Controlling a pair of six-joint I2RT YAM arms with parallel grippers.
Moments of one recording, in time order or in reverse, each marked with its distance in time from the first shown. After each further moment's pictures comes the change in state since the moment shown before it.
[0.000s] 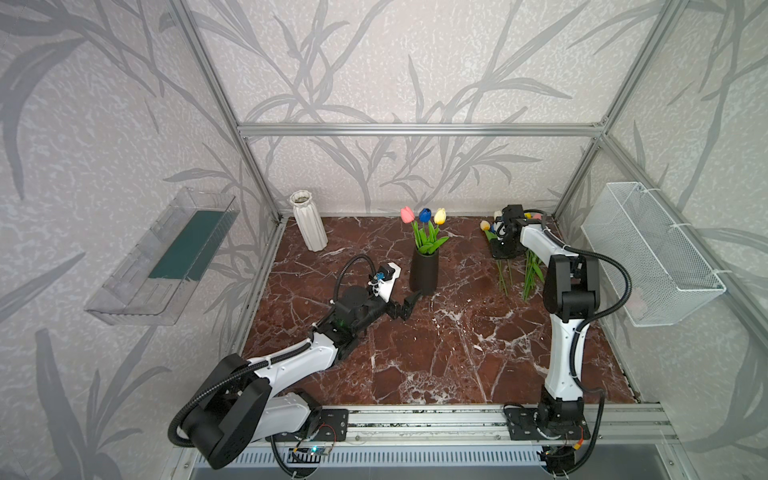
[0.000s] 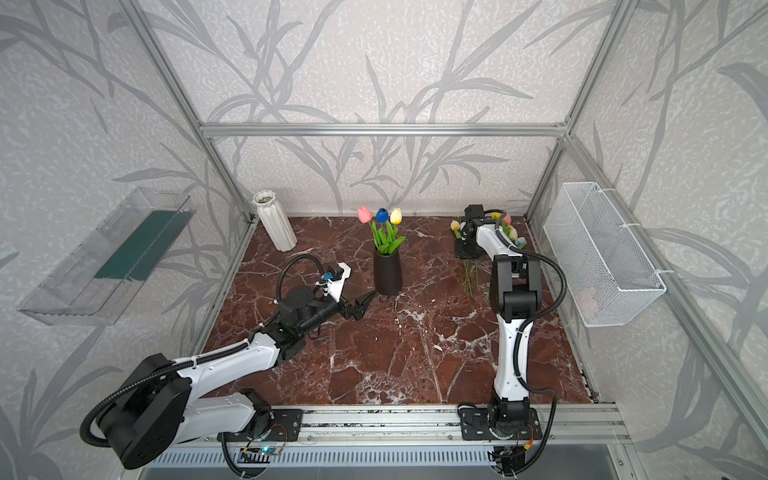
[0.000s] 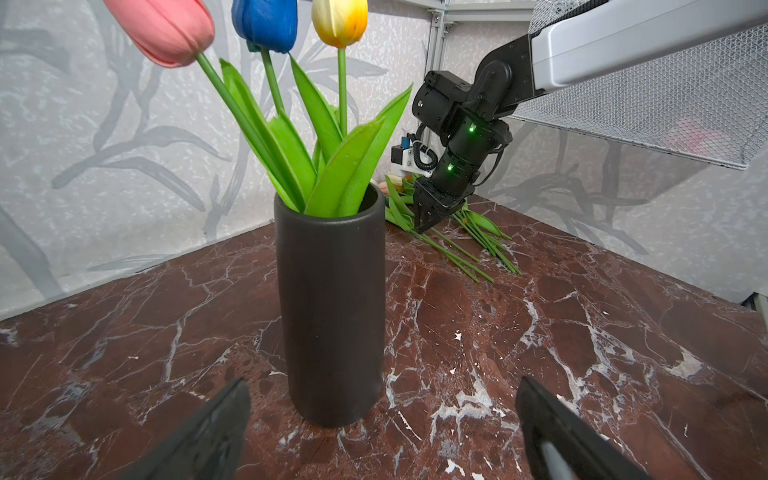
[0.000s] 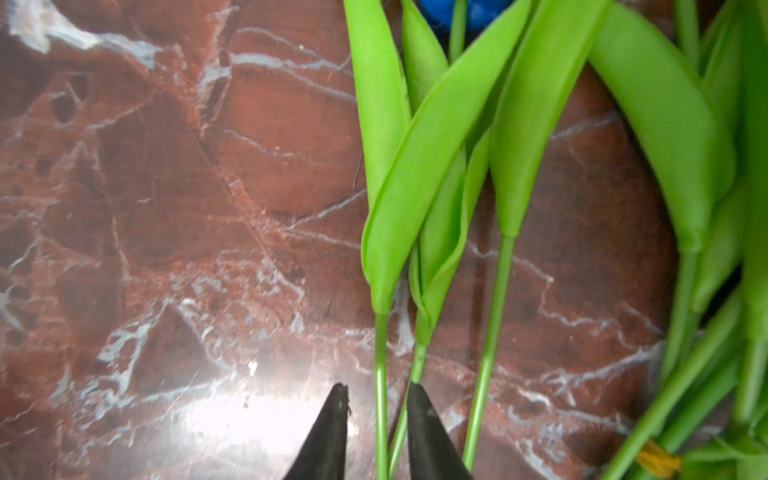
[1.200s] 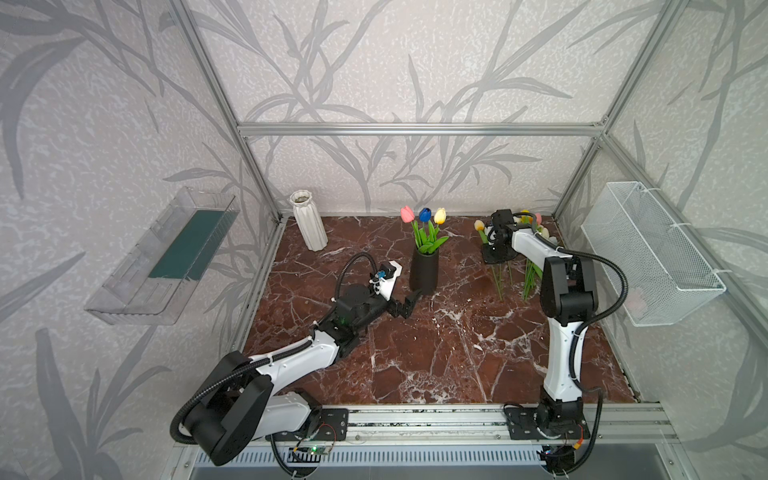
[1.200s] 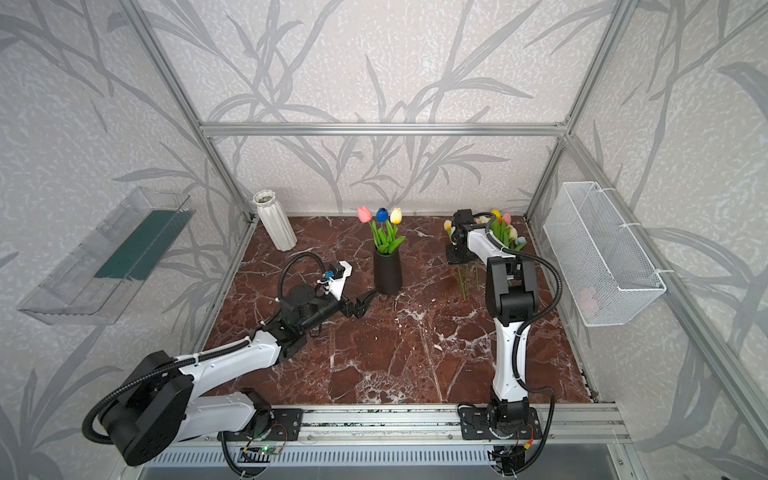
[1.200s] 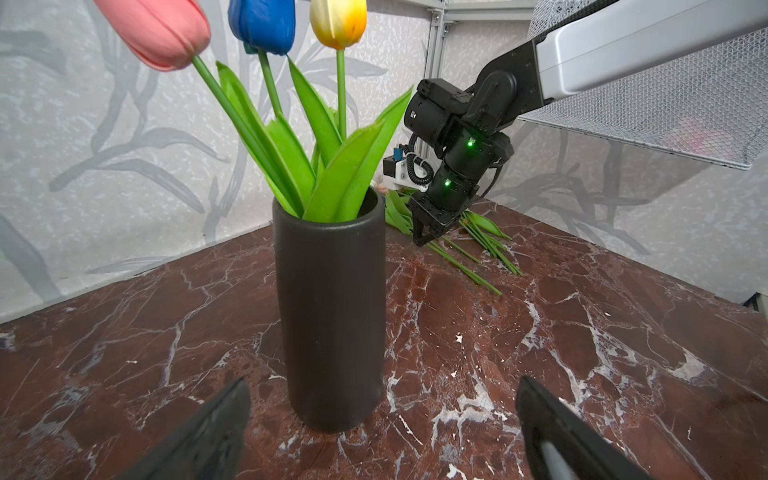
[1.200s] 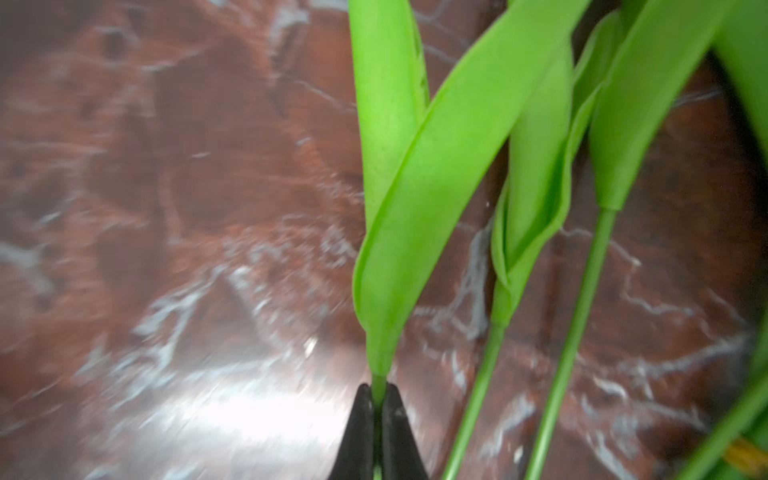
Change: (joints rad) left arm 0.000 0.001 0.014 -0.004 0.001 0.004; right arm 0.074 -0.121 -0.166 0.082 0.025 0.026
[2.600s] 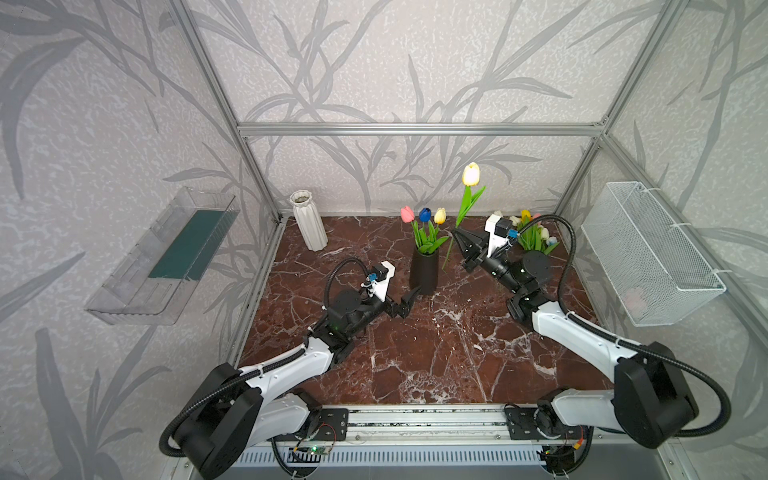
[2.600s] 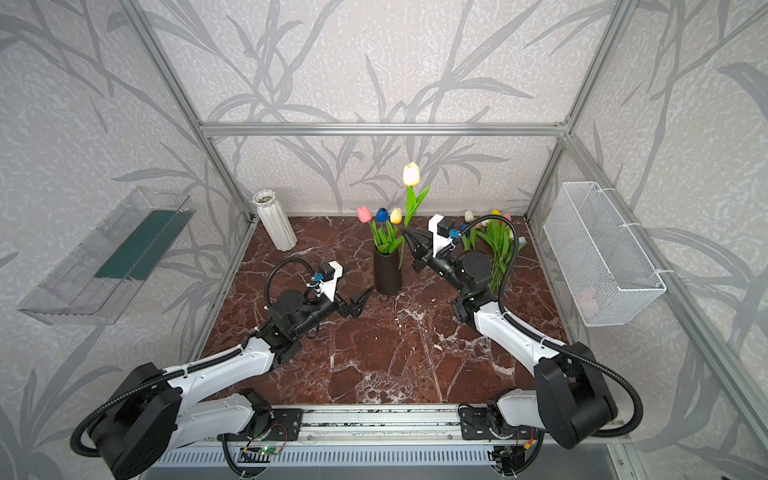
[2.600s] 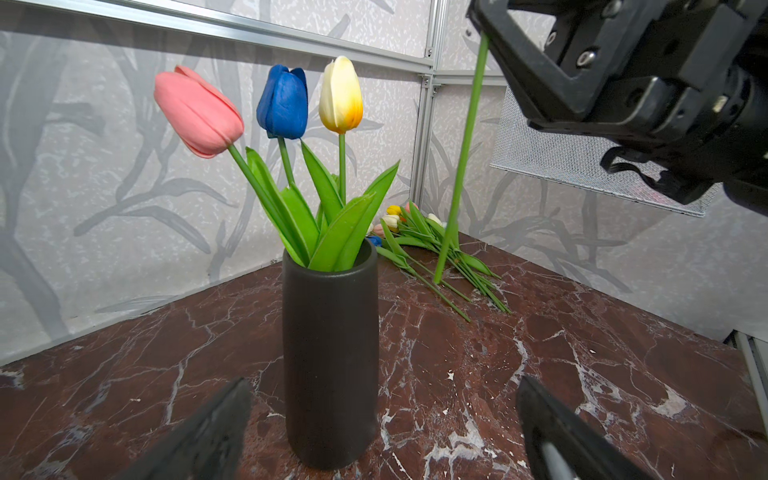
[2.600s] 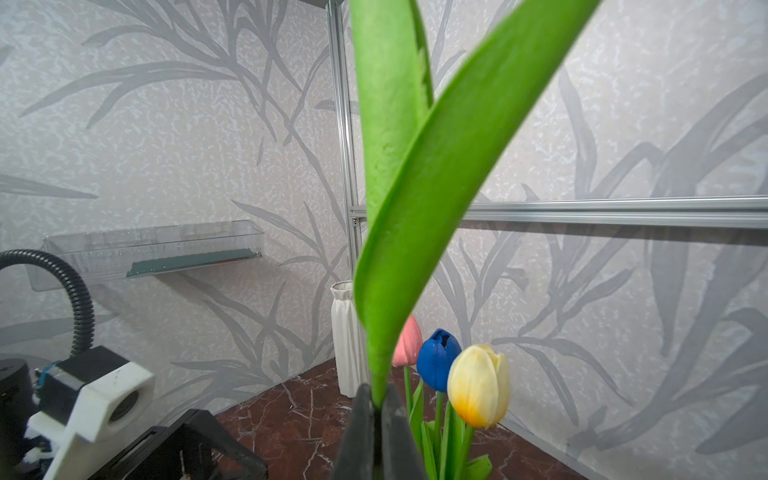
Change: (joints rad) left arm -0.001 -0.069 -0.047 0.095 -0.010 -0.027; right arm 0.318 -0.776 -0.890 1.624 -0.424 0.203
